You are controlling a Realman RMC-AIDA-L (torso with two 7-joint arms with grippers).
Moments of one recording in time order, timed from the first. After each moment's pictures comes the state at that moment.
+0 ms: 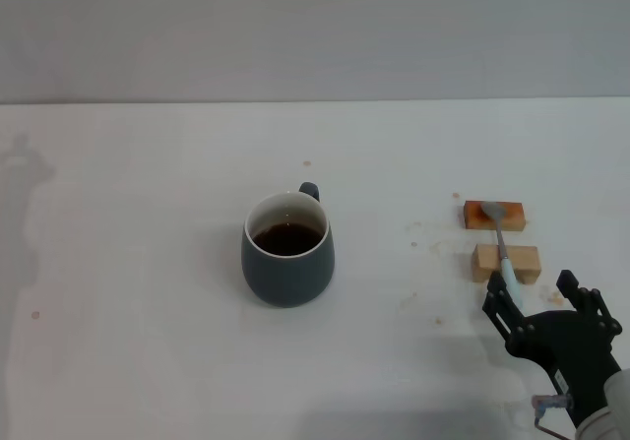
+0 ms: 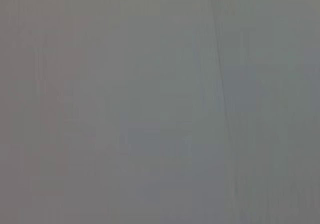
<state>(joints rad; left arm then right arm) -0.34 -2.02 -1.51 -0.46 2.65 1.04 0.06 -0.20 2.06 0.65 1.16 -2.03 -0.72 -0.60</state>
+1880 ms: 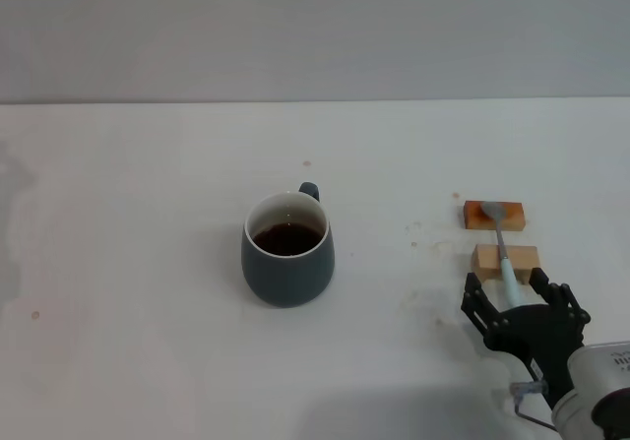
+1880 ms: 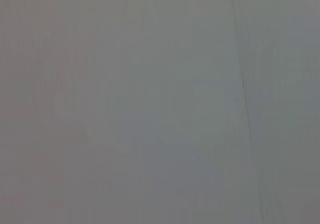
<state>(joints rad) -0.28 -2.02 -1.54 -0.52 2.66 1.08 0.05 -0.04 2.07 0.64 0.99 -1.97 -0.69 -0.55</state>
